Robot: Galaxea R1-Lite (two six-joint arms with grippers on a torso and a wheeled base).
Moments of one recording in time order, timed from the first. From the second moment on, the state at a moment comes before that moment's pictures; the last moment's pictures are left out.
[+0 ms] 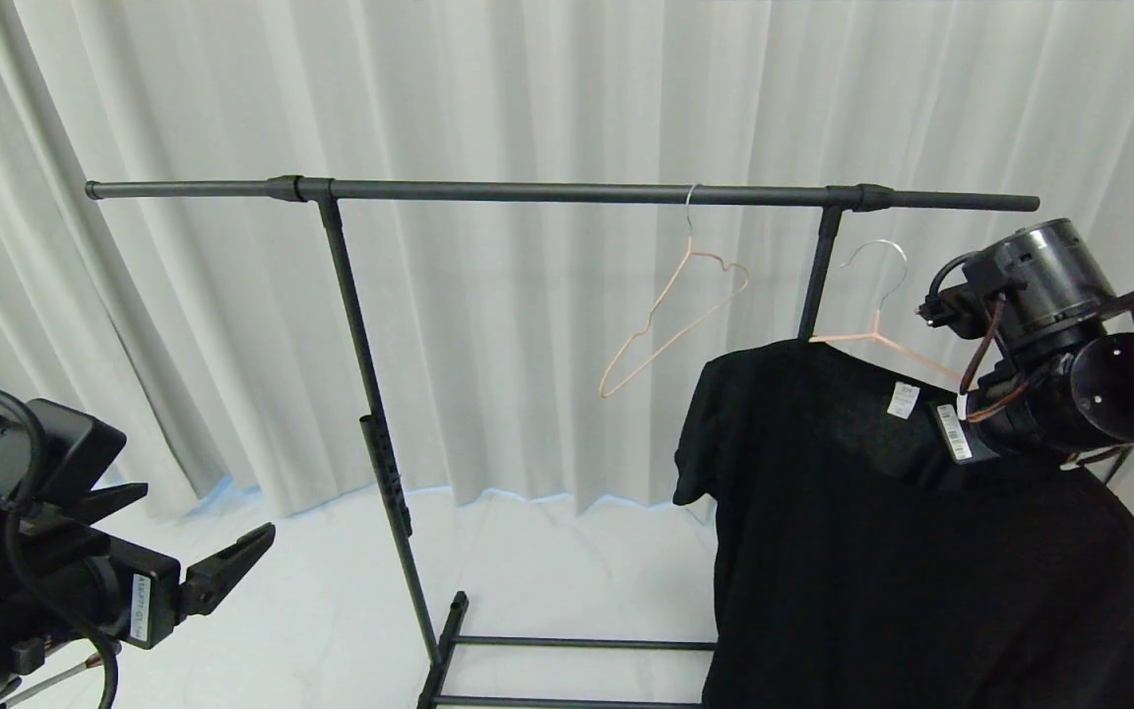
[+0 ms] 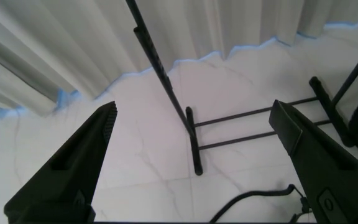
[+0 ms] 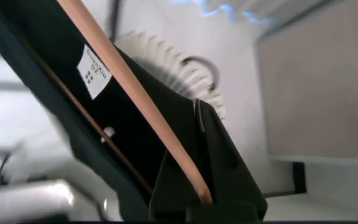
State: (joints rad) left arm -0.02 1.14 -0.37 -0.38 -0.09 0.31; right arm 0.43 1.66 -1.25 0.41 -0.56 0.14
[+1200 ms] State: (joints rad) left arm -0.10 1.14 -0.37 -0.38 -0.09 0.33; right arm 0.41 1.77 -1.49 0.41 -0.67 0.14
